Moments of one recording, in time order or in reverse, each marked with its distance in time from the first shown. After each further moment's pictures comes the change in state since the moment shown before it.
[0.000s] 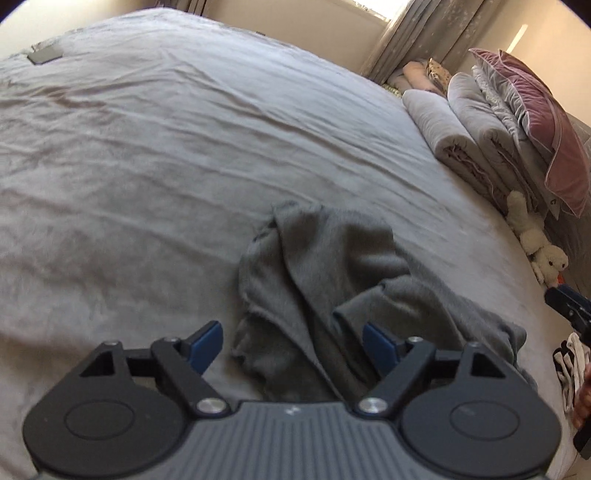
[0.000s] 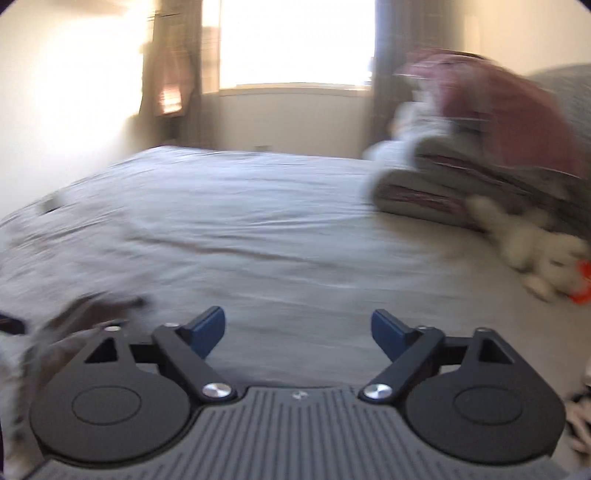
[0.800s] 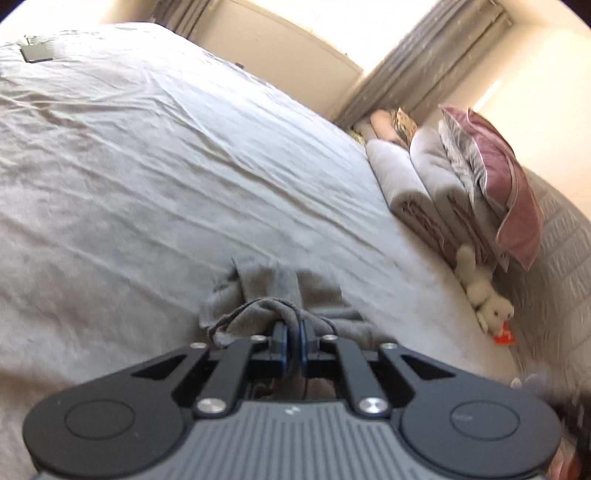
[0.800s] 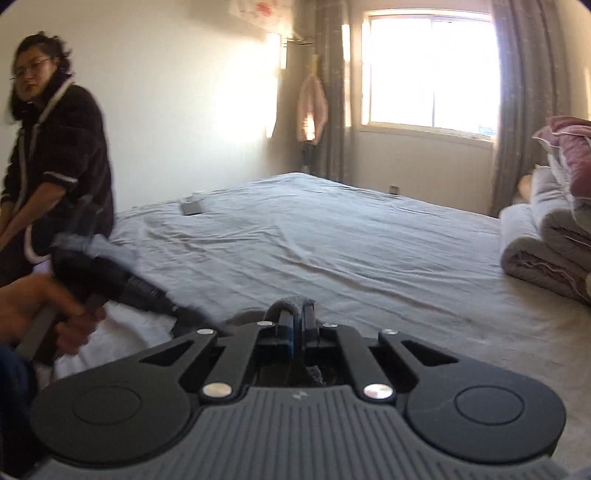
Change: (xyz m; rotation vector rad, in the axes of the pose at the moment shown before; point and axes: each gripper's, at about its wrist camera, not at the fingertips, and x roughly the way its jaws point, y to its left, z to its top) left arm -0.028 0.015 0.030 -0.091 -0.171 -0.162; right arm -0.093 0.071 0.002 -0.191 -0.095 0.392
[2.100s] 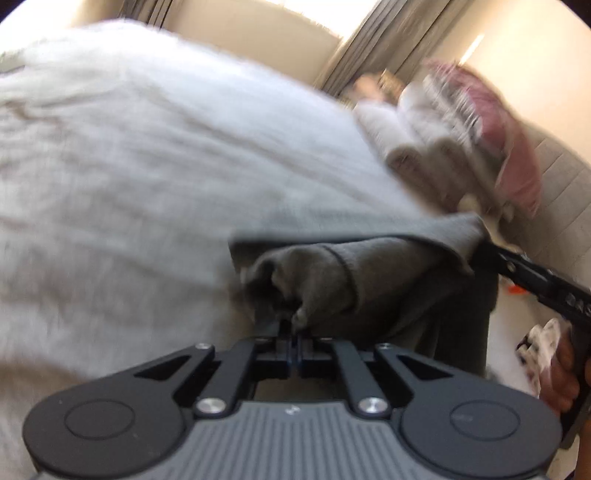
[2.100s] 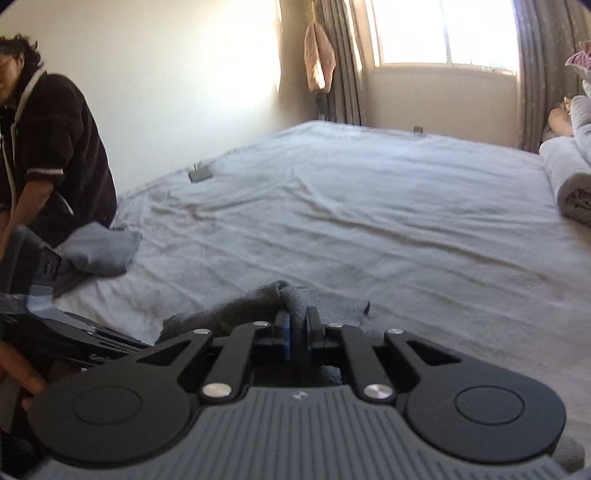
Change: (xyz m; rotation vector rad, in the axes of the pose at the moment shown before) left arm 0.009 -0.018 -0.027 0.167 0.042 -0.024; right arm 0.102 -0.028 0.021 0.182 0.063 -0.017
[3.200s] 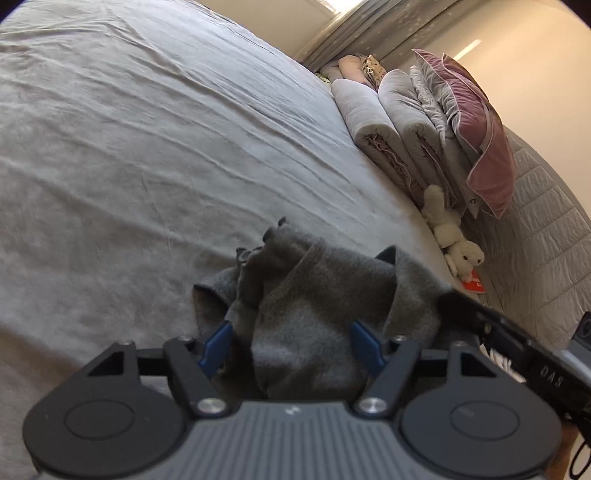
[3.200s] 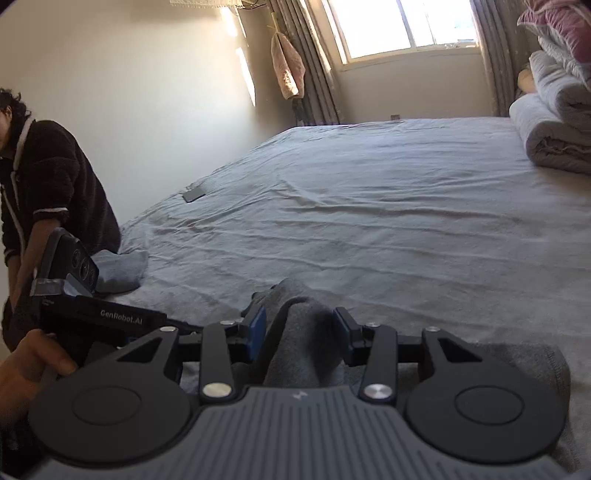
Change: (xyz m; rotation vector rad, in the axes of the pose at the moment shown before) left arm 0.045 -0.010 -0.022 -0.119 0.156 -0.135; right arm -0.025 -0.015 -0.040 0.131 0.014 -0.012
